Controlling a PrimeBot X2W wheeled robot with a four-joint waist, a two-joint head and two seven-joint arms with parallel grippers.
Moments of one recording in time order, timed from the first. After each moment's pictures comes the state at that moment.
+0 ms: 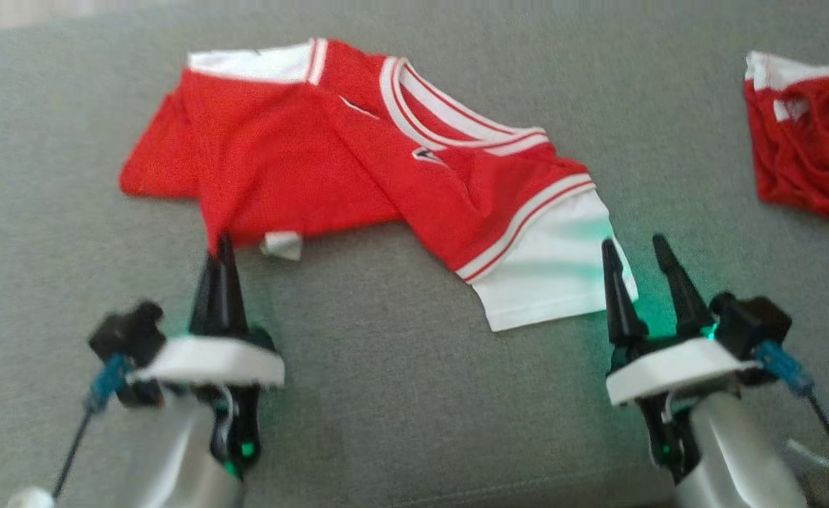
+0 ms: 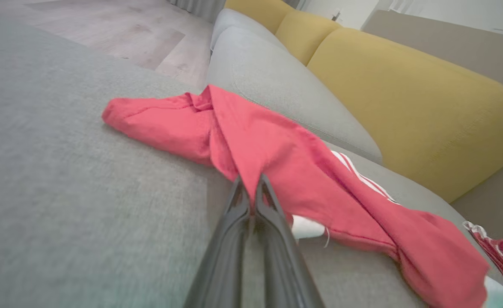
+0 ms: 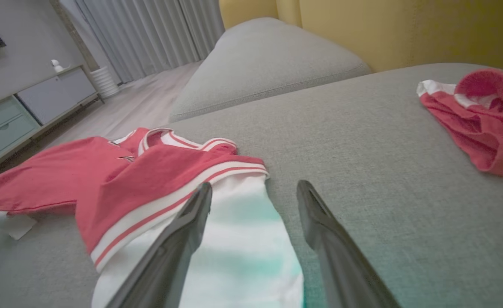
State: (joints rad) left arm -0.35 0.06 -0.20 0.53 -0.59 -0.13 -0.26; right arm -0.21 -0.05 0.15 0.40 0.28 0.13 -0.26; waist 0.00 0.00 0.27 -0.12
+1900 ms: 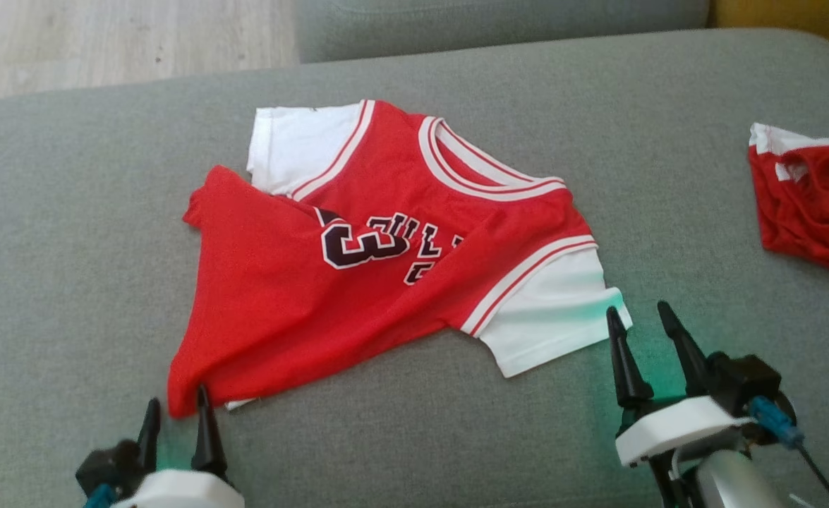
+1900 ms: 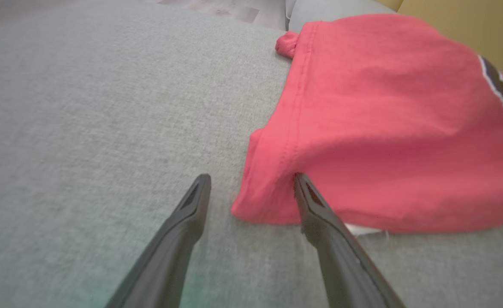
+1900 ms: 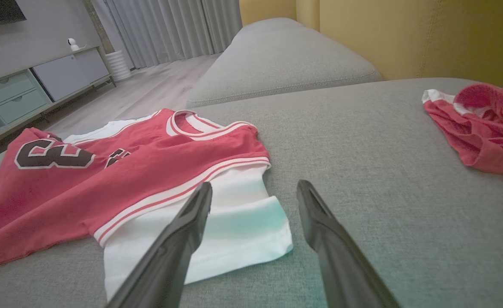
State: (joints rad) left arm -0.06 0.05 0.00 0.61 -0.33 -0.08 -0.26; right arm -0.07 -0.05 0.11 0.41 0.18 0.13 -0.26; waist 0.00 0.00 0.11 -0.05
